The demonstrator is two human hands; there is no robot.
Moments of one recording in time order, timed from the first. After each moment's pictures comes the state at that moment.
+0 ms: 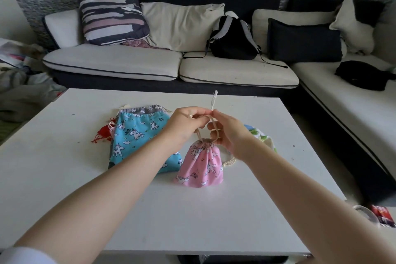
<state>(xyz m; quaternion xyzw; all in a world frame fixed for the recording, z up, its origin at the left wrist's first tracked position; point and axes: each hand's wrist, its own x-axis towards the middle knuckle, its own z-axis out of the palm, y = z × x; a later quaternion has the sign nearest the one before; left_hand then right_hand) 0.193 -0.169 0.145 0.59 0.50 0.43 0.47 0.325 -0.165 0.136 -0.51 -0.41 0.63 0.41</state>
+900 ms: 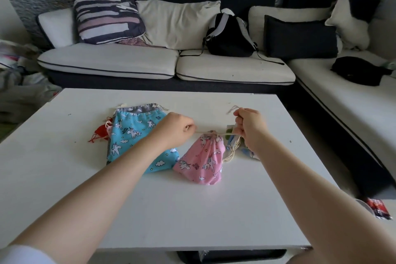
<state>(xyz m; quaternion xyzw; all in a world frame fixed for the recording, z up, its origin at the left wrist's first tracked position) 0.168 -0.161 0.128 0.81 0.53 0.21 0.13 0.367 -0.151 0.129 -0.59 -0.34 0.52 0.52</state>
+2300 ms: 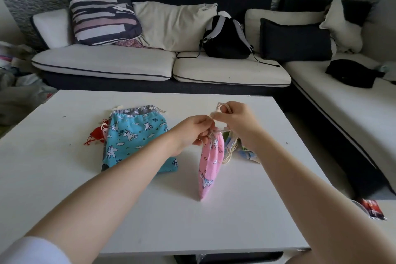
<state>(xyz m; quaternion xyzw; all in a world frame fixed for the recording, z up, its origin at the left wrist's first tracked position) 0.207 -0.163 0.132 0.62 0.45 0.30 0.57 0.351 -0.165 0.157 -0.59 -0.58 0.38 0.41</state>
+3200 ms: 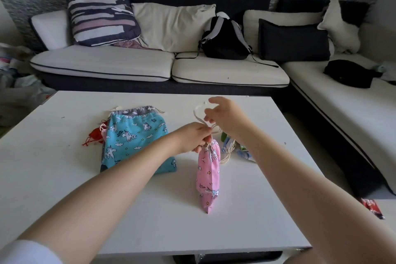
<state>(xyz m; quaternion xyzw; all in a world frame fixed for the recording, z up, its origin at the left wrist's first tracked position) 0.211 -0.171 0.139 0.69 0.50 0.18 0.49 0.335 -0.162 0.169 -0.61 -0.66 0.31 0.31</state>
